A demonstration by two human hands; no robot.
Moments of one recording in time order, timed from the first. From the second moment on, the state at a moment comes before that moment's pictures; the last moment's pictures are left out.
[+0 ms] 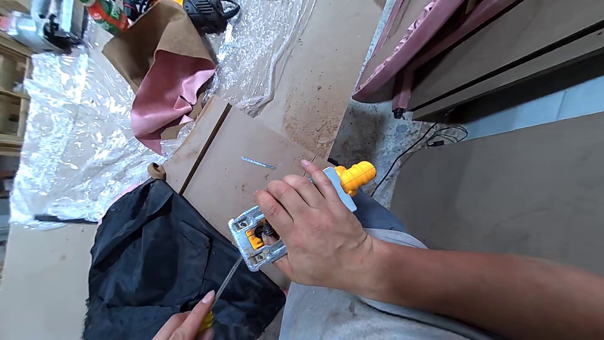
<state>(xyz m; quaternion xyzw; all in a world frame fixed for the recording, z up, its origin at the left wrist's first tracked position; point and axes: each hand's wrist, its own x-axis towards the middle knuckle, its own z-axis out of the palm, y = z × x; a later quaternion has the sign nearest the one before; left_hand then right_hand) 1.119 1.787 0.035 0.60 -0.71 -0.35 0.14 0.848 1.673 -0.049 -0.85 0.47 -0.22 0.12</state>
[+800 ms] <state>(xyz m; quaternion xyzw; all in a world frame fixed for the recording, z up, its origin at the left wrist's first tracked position) 1.084 1.776 0.019 0.60 -0.75 -0.26 0.12 0.845 1.675 -0.050 -0.85 0.46 -0.22 0.12</state>
